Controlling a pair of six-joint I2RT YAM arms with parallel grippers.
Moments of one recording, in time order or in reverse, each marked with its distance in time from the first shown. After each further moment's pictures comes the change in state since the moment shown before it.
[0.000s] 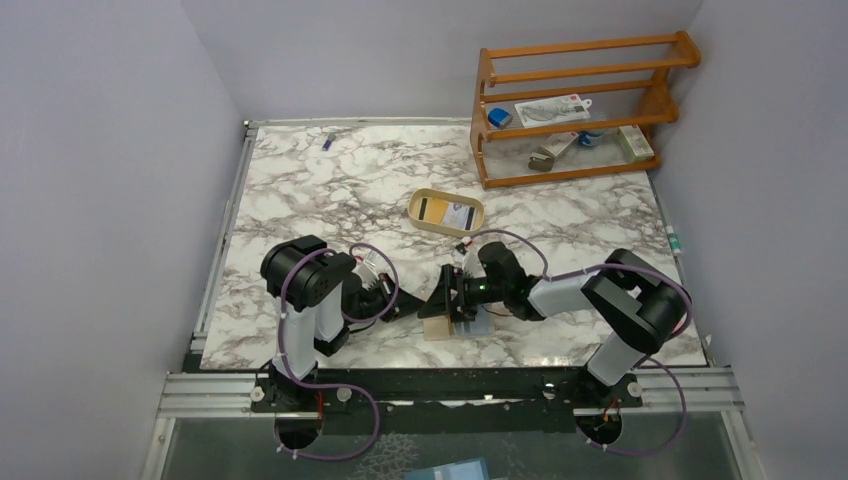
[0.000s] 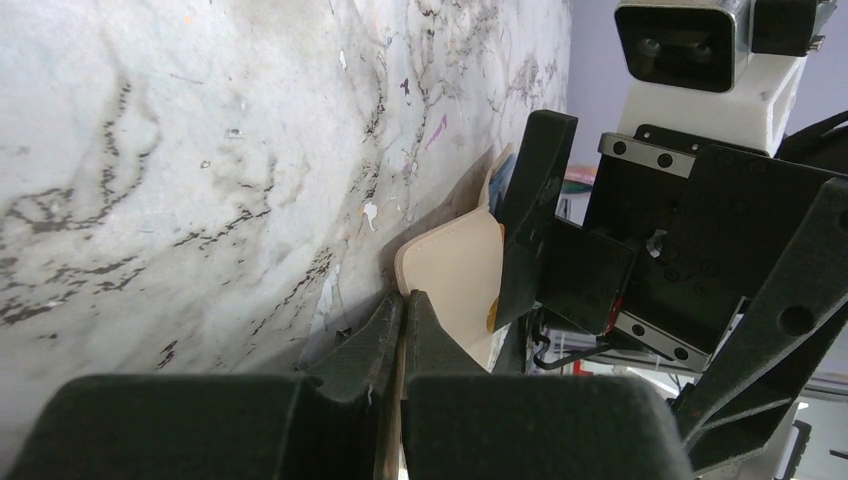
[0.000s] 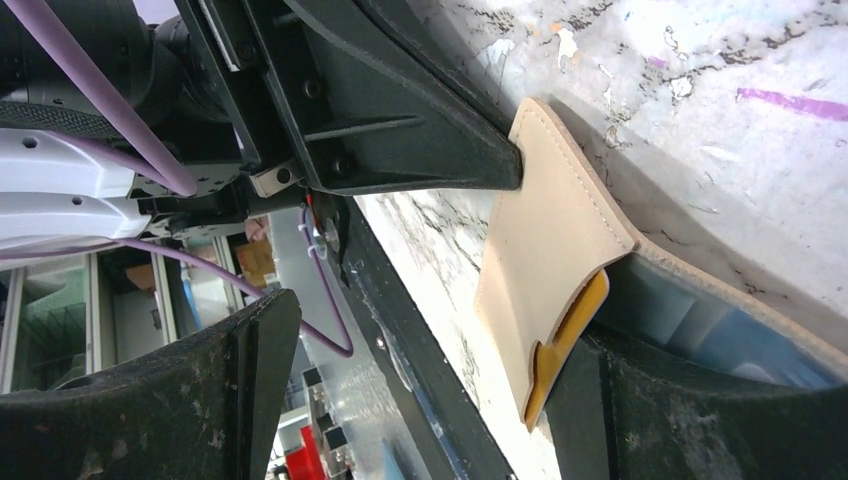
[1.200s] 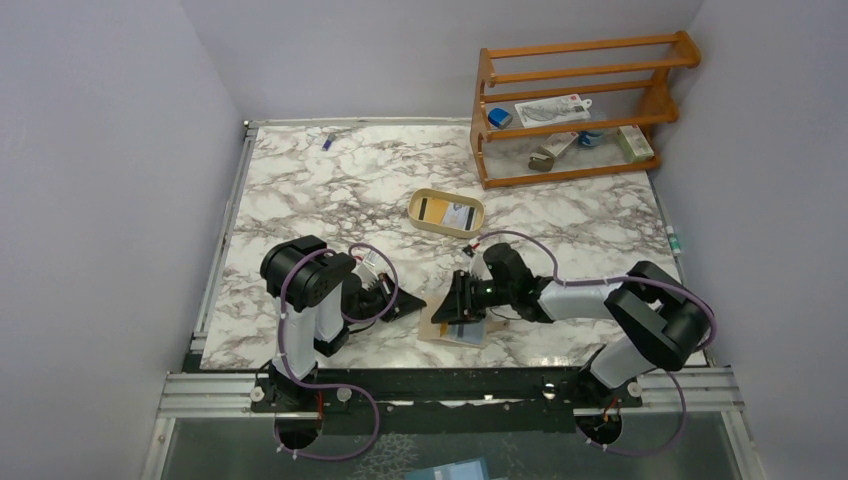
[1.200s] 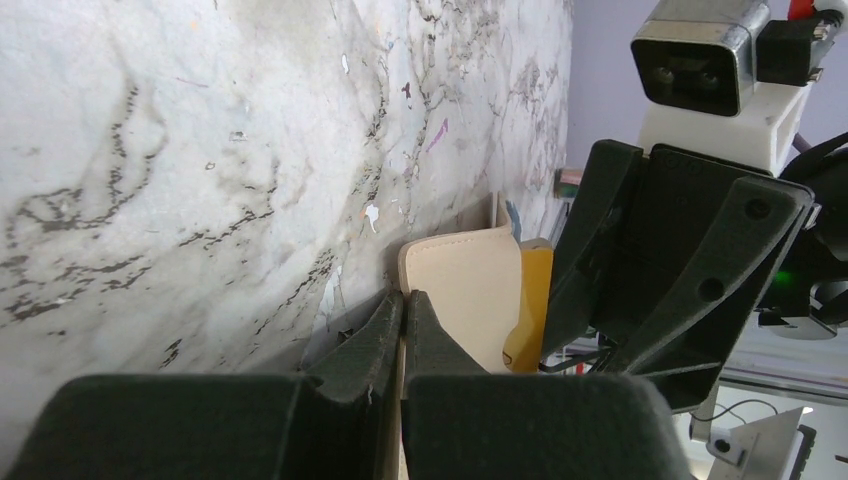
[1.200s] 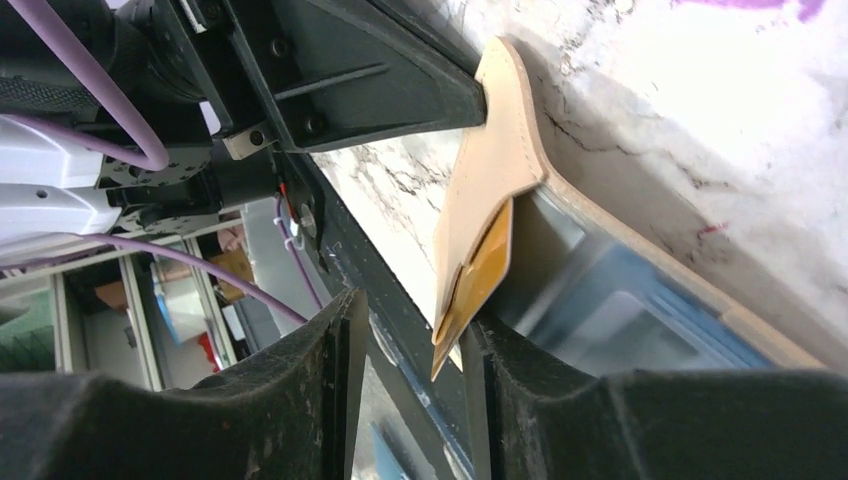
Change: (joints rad) left arm 0.000 -0.001 -0.013 0.001 -0.013 0.005; right arm -0.003 -0.116 -0.015 -0.175 0.042 -0.038
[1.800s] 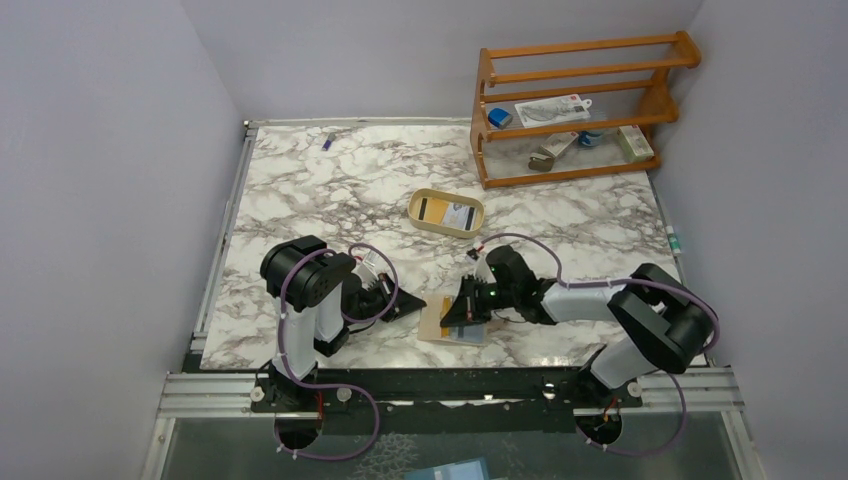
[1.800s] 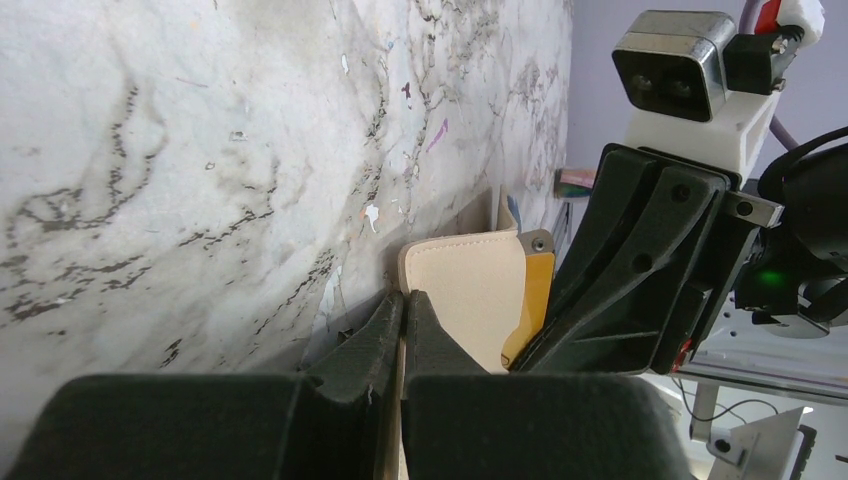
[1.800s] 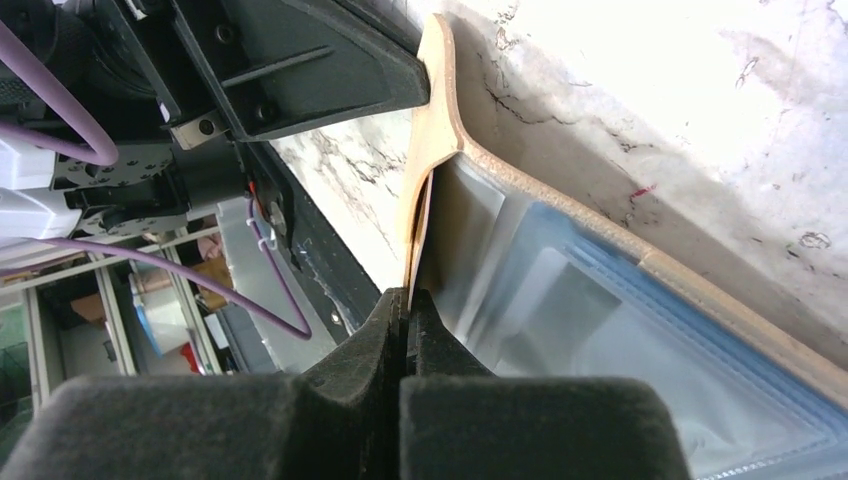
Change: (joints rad) left arm 0.000 0.000 -0.001 0.000 0.000 0.000; right arm -0.011 -0.024 -0.032 -0.042 0.029 -0.037
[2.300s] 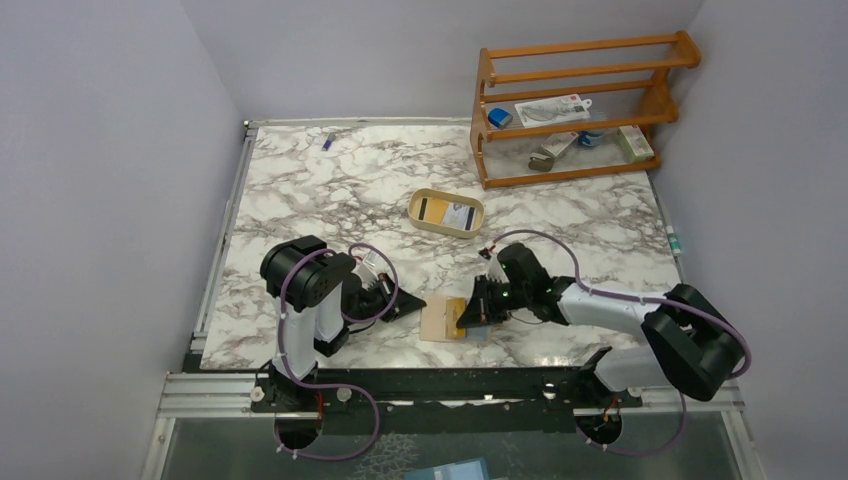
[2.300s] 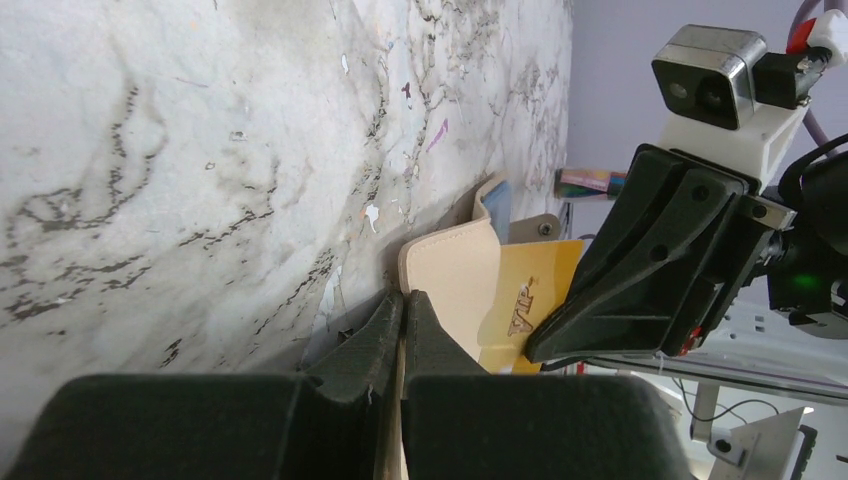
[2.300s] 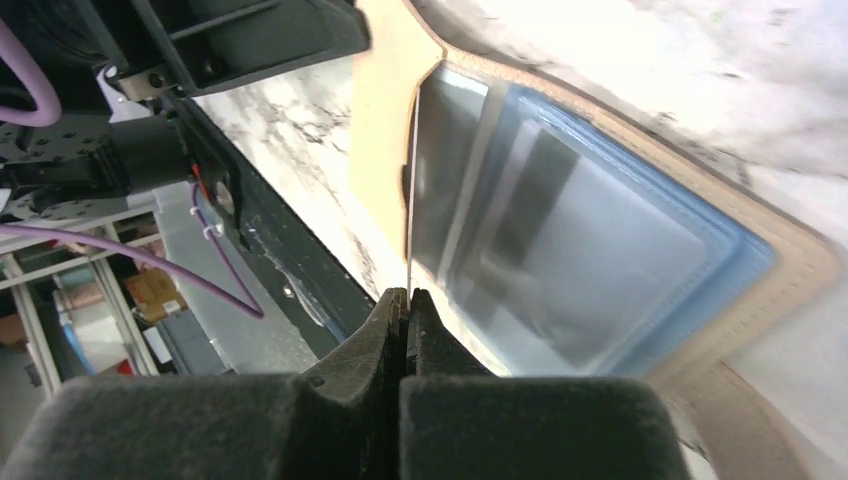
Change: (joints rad) left arm 0.000 -0.002 0.000 0.000 0.000 0.001; right arm -0.044 -0.163 -0.003 -0.244 0.043 -0.130
